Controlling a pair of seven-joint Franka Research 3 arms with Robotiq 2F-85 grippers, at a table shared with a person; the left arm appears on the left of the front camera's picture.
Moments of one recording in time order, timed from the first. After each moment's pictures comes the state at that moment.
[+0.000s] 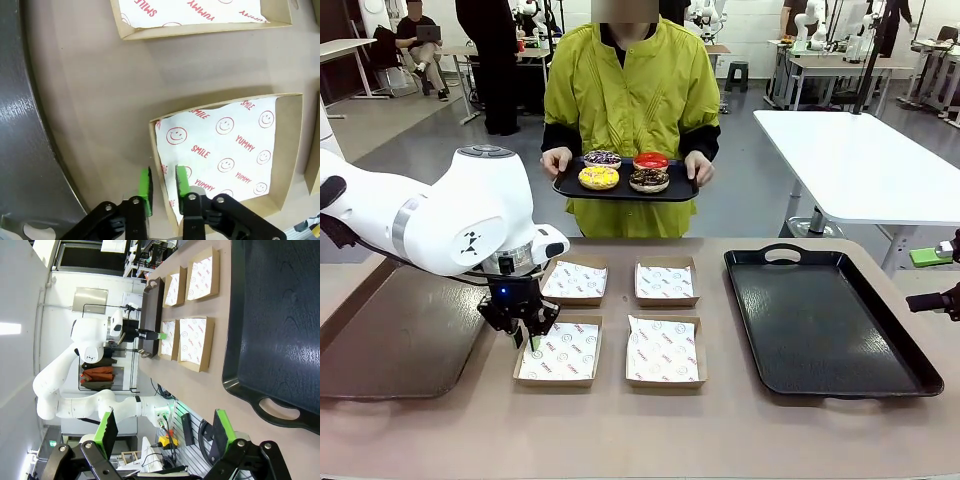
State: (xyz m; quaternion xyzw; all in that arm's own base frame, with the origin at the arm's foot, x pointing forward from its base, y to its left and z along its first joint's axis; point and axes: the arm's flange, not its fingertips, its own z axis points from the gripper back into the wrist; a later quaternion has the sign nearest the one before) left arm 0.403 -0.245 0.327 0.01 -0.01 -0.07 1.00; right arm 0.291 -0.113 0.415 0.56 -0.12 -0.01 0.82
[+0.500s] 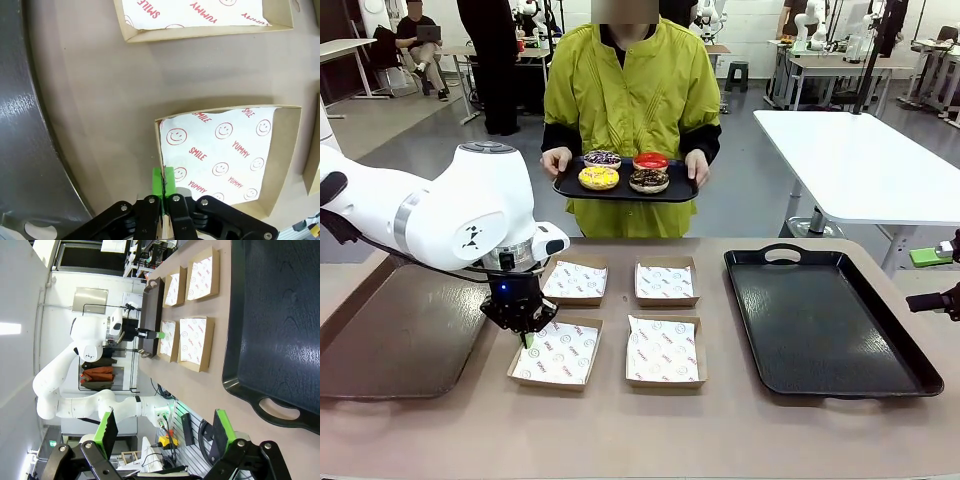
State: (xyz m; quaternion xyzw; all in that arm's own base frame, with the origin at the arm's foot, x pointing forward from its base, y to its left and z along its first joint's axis) left arm 0.406 -0.246 0.331 0.01 0.00 -0.07 1.00; right arm 0.291 -0.113 0.415 0.56 -0.12 -0.01 0.82
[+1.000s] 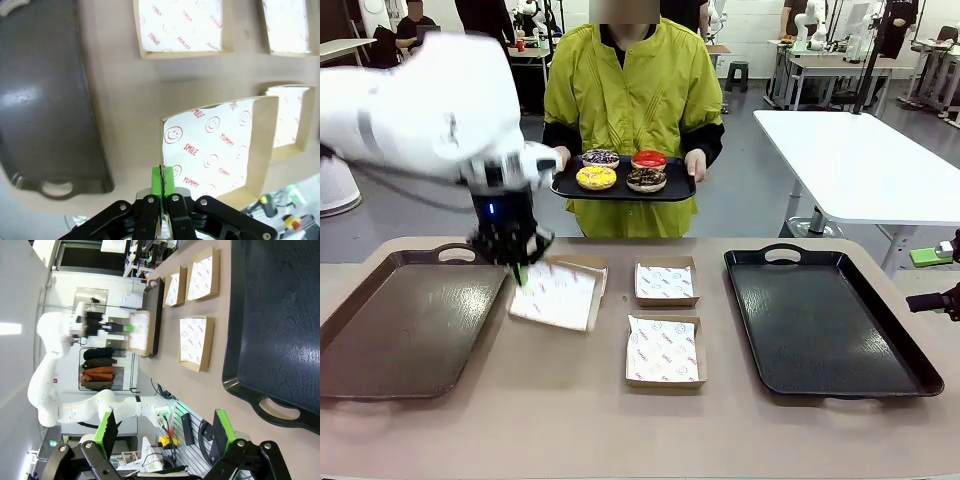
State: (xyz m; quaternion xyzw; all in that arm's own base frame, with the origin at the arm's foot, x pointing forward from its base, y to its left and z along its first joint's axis) left arm 0.414 -0.247 0.469 -0.01 -0.01 -0.04 1.00; right arm 0.291 -0.113 0.415 0.56 -0.12 -0.01 0.82
